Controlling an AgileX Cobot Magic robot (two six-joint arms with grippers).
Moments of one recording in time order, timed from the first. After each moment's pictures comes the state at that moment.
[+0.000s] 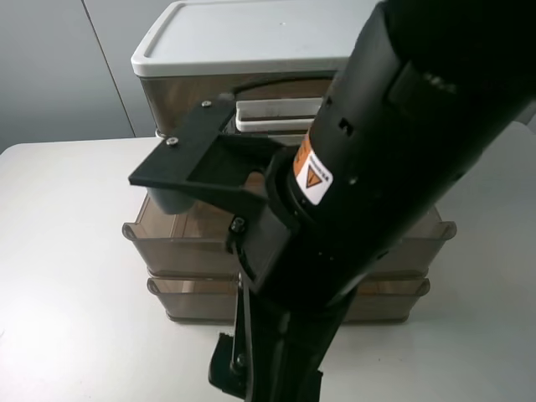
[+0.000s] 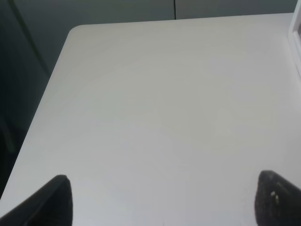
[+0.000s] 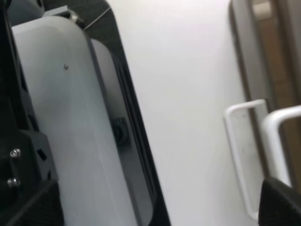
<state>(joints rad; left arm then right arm) -0.05 0.00 -0.51 0.18 1.08 -0.10 1.15 1.46 -1.06 0.20 0.99 -0.22</state>
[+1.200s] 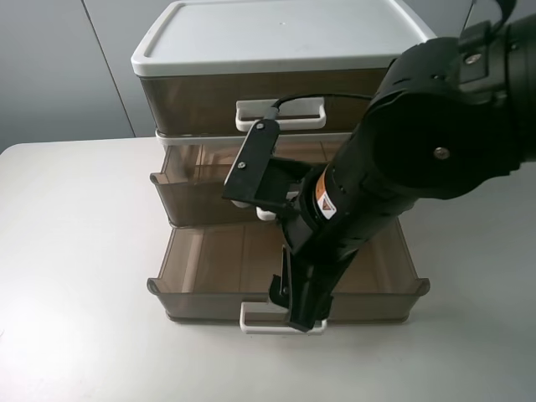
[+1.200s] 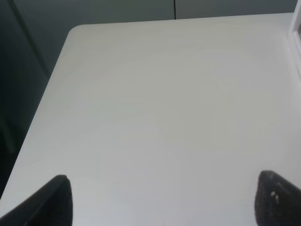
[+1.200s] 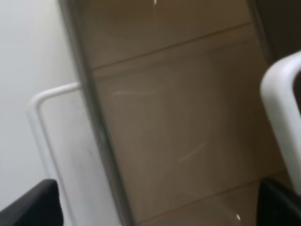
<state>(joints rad) -0.05 0.00 -0.51 0.18 1.08 -0.10 0.98 1.56 -0.89 -0.14 0.65 -0.17</state>
